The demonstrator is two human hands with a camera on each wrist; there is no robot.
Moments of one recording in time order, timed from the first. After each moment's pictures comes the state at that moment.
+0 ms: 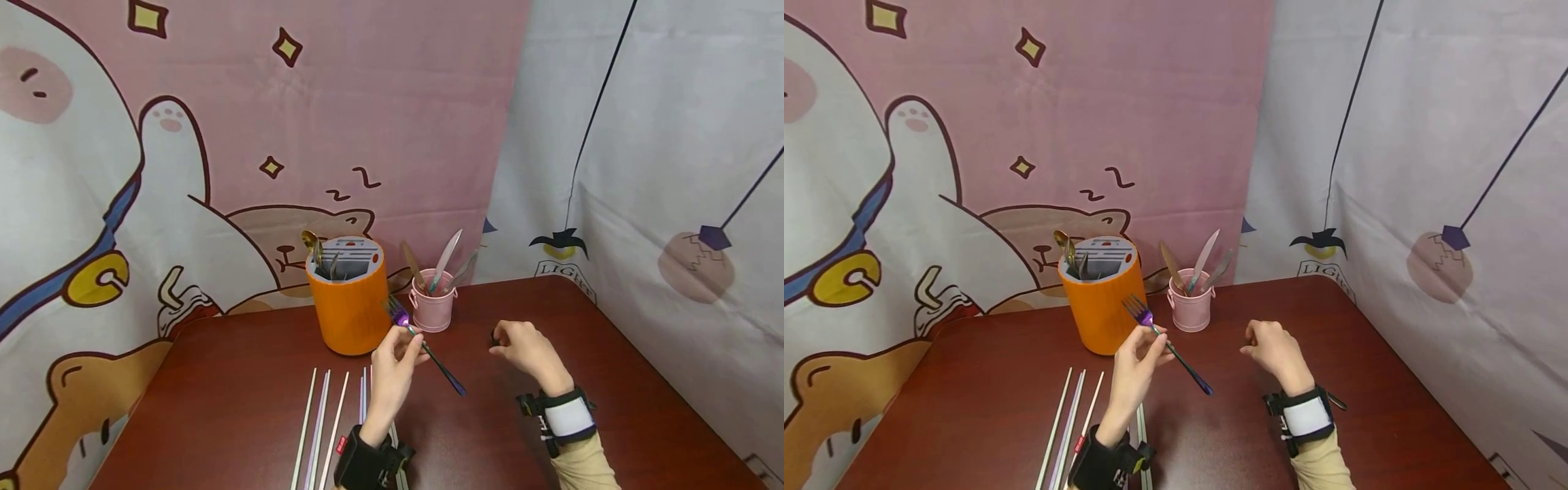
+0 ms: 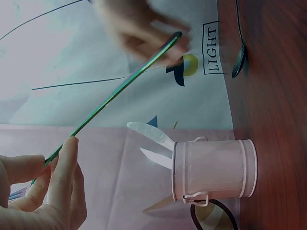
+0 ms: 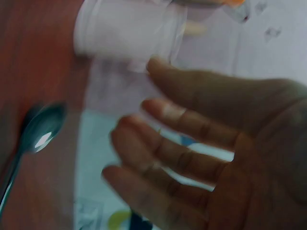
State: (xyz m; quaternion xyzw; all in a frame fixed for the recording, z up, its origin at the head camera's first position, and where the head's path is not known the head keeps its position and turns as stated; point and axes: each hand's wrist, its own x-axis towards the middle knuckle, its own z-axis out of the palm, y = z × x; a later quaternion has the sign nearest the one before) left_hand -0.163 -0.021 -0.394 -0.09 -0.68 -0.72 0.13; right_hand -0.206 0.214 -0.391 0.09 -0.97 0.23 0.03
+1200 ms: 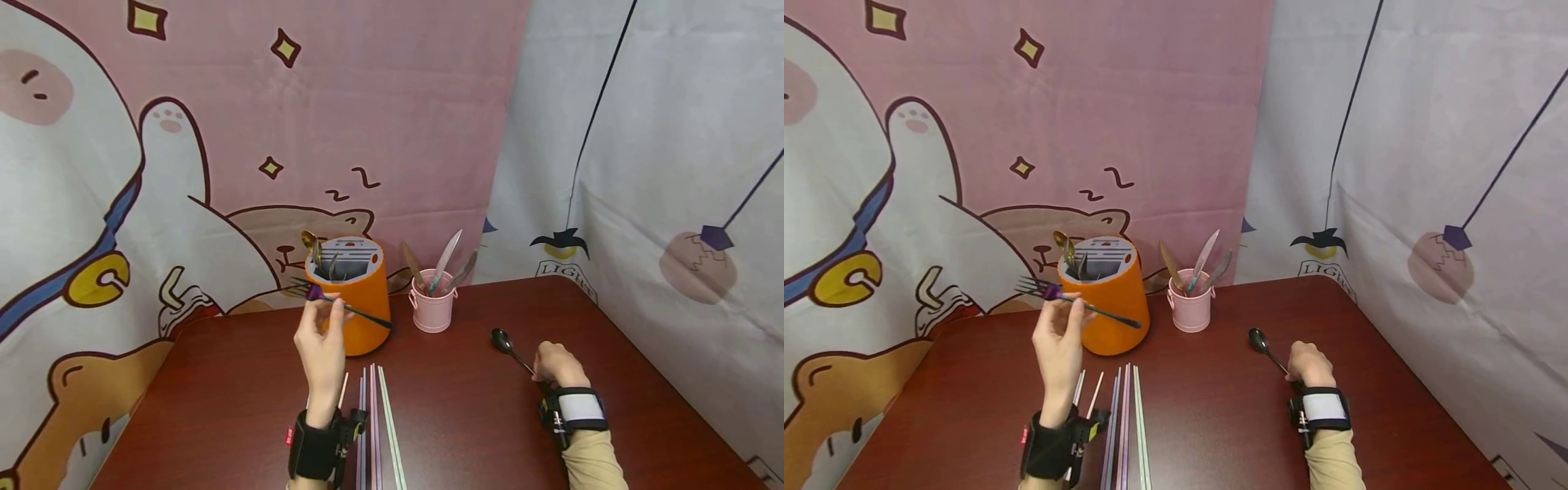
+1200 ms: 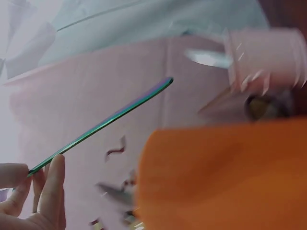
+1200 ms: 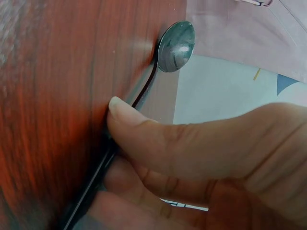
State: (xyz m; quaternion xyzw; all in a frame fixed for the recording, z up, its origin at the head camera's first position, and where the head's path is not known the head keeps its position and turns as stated) left_hand -0.175 -0.093 -0.349 -0.08 -0.65 -0.64 0.40; right_hand -0.220 0.280 -0.444 -0.04 -0.97 0.21 -0.12
